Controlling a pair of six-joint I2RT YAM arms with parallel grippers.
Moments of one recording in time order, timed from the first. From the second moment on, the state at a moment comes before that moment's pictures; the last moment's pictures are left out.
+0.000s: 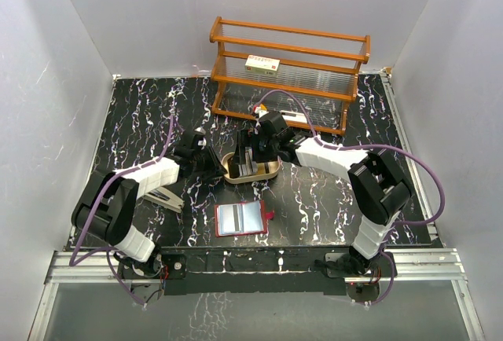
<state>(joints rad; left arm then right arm) -0.43 1.54 0.74 -0.10 0.21 -0.80 0.67 1.75 1.15 -0.14 -0.23 0.52</state>
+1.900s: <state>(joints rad) -0.43 1.51 0.78 -0.20 0.16 -0.83 0.69 1.79 1.14 -0.19 -0.17 0.63</state>
